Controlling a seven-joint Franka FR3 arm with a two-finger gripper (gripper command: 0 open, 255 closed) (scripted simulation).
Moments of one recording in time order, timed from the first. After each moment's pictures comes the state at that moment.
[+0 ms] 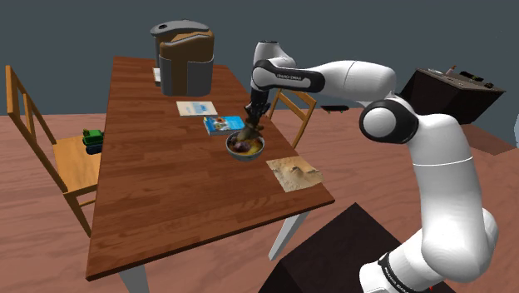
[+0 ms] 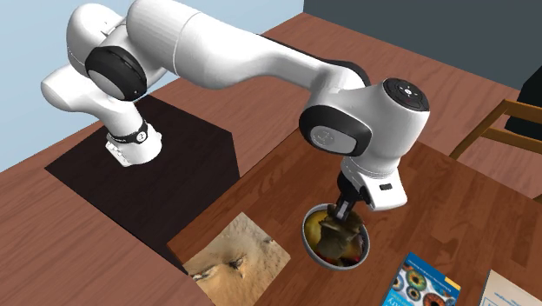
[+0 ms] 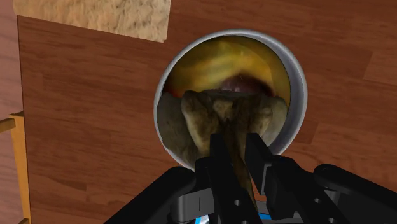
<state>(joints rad) -0.04 0.82 0.19 -1.04 -0.24 1.82 0.19</state>
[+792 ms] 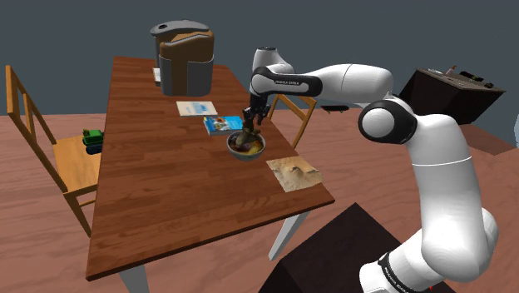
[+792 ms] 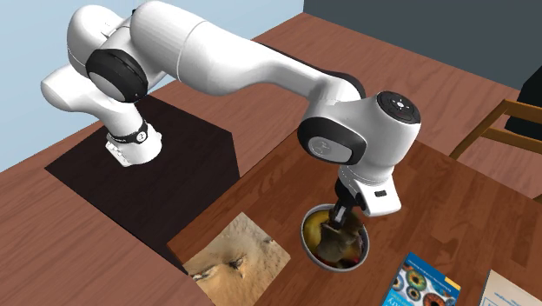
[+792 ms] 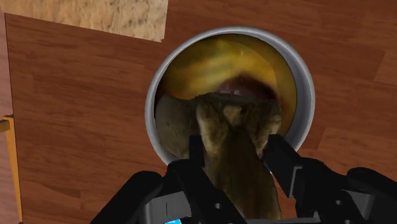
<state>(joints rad) -0.04 0.83 0.19 -1.08 -0.24 1.87 0.20</state>
